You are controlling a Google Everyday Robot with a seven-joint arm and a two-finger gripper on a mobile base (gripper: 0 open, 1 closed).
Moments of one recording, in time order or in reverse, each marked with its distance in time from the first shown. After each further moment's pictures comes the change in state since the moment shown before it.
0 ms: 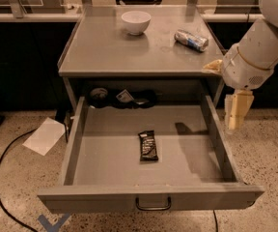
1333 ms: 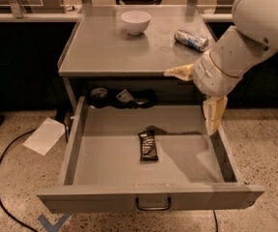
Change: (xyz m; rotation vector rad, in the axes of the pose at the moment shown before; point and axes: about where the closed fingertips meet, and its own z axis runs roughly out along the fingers) arm -0.067 -0.005 0.024 0.059 -0.108 -0.451
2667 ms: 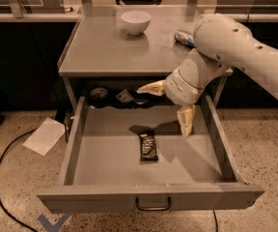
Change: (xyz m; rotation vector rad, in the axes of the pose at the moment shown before) arm -0.019 -0.029 0.094 -0.051 -0.189 -0.233
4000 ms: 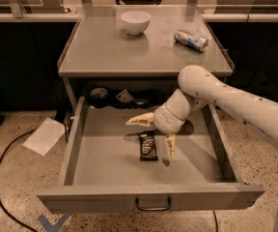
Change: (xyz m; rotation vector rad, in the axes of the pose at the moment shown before) arm 0.016 0.026 0.134 0.008 -0.252 -0.170
